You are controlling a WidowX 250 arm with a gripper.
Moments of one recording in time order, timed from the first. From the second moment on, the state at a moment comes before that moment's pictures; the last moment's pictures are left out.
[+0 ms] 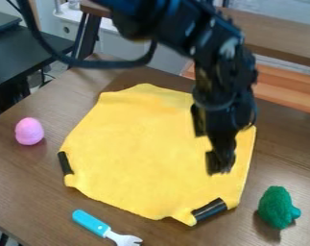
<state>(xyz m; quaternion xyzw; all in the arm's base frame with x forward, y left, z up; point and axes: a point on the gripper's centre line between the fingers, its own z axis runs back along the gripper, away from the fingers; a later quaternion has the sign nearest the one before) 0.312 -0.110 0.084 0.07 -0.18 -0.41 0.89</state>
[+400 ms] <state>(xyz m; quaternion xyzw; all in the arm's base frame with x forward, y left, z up) 0.307 -0.114 0.053 0.07 -0.16 -0.38 0.91</state>
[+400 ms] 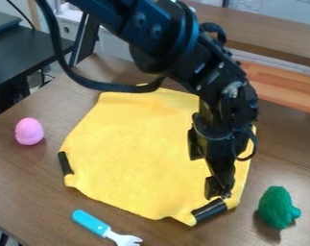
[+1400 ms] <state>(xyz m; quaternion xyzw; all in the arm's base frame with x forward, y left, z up) 0.291 -0.120 -0.002 0.09 -0.11 -0.38 0.91</state>
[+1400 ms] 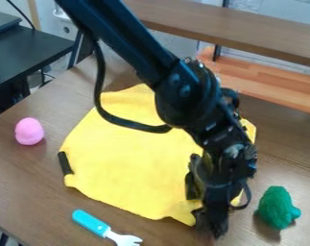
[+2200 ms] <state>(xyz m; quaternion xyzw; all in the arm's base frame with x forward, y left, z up) 0.294 -0.086 0.050 0.05 -0.16 -0.40 0.90</state>
